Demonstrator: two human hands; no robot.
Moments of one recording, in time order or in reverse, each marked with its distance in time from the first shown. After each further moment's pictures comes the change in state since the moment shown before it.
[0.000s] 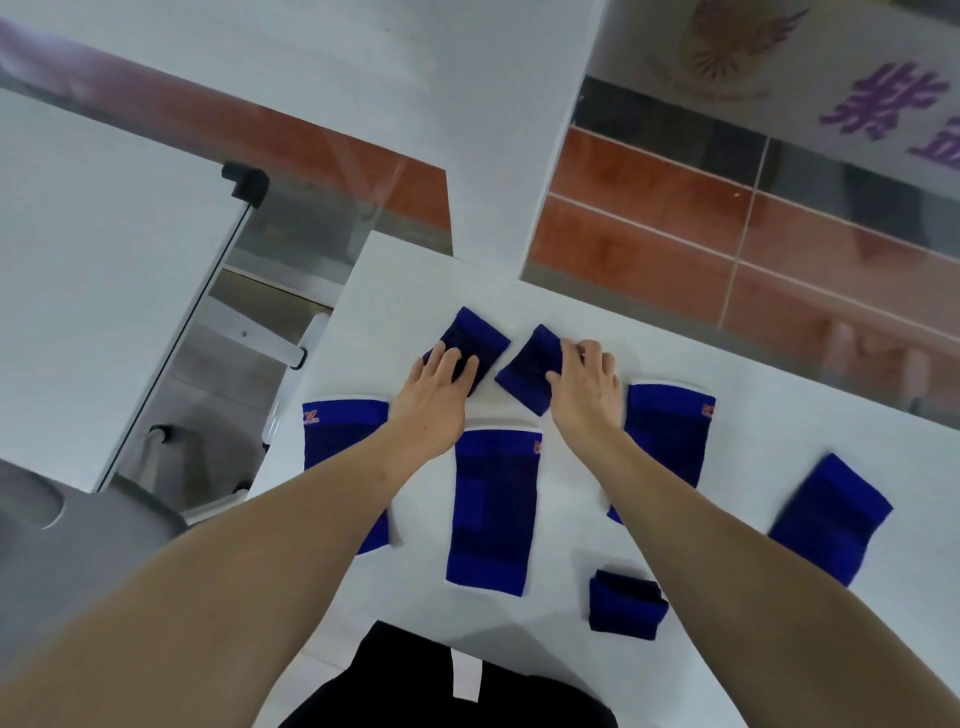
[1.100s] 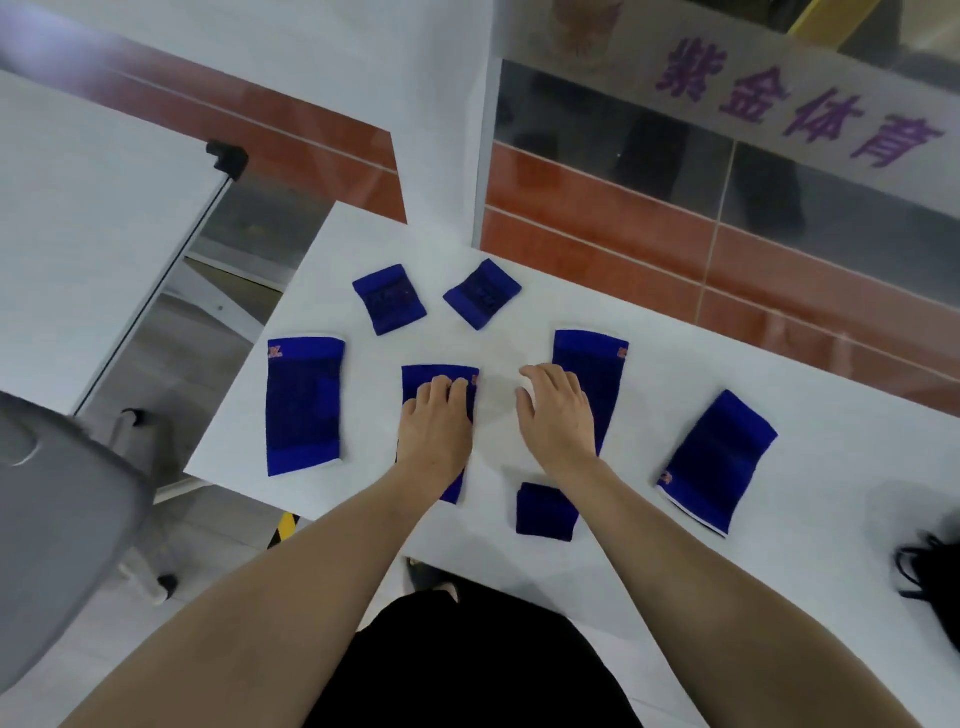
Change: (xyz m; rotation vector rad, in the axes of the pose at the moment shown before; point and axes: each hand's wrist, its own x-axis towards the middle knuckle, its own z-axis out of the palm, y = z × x) left_hand -0.113 0.151 0.005 -0.275 0.147 -0.263; right_hand -0.145 0.074 -0.013 0.163 0.174 -0.178
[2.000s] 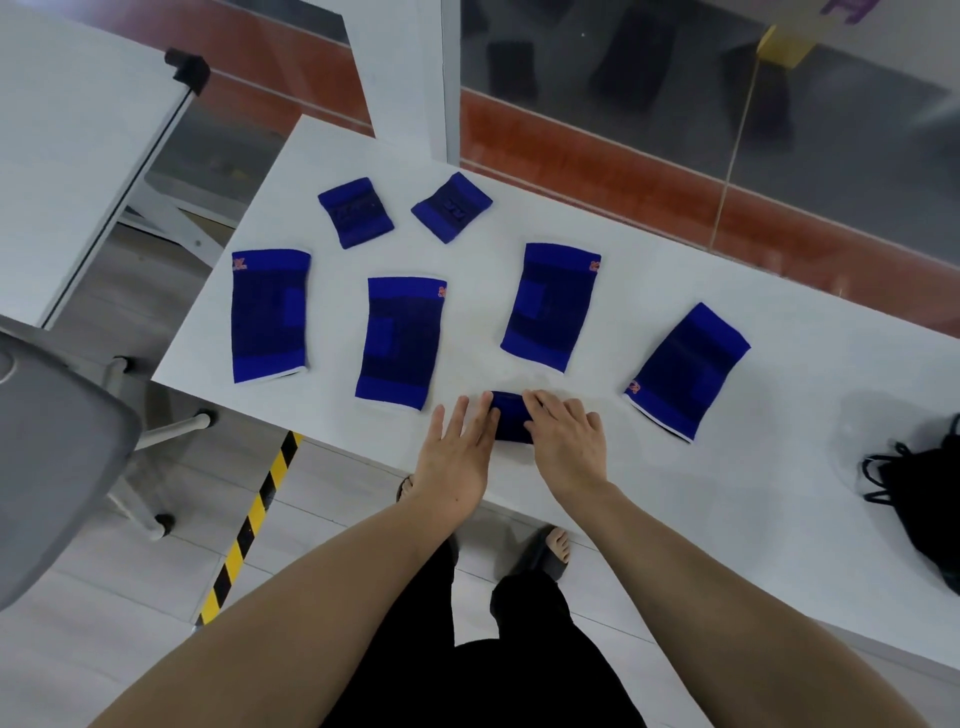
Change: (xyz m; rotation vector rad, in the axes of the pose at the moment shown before) left_hand -0.134 0.055 0.102 0.343 -0.237 0.284; right_hand -0.148 0.094 0.025 -0.267 -0.166 -0.069
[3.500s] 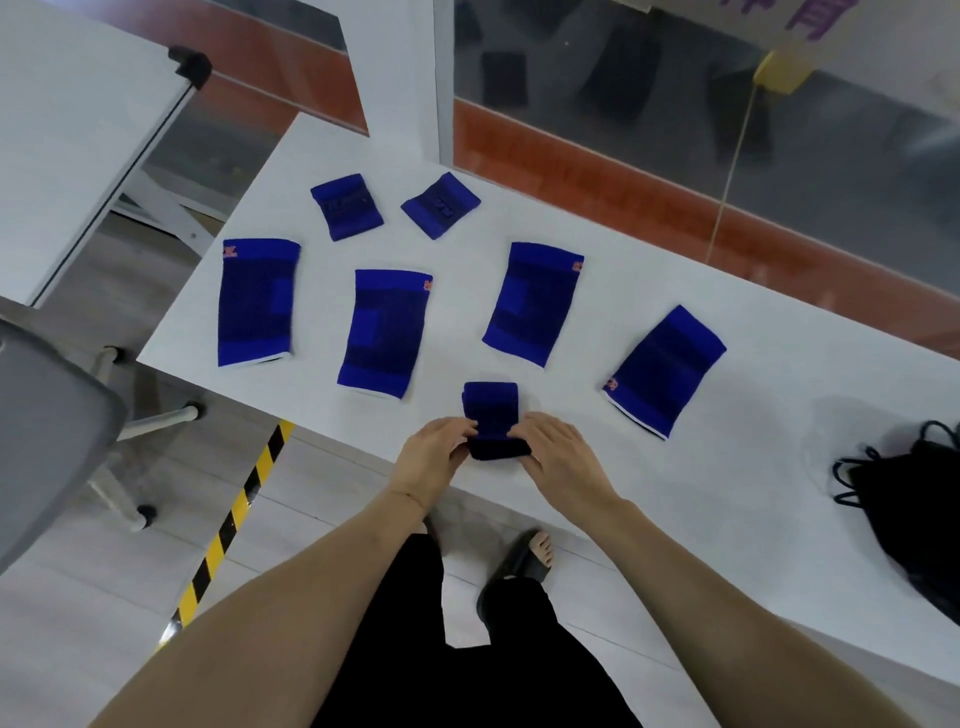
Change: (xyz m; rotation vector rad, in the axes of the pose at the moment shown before) left_hand -0.009 0.006 0.006 -0.783 0.237 -0.130; right_hand -0.038 0.036 -0.019 0.321 -0.029 -0.317
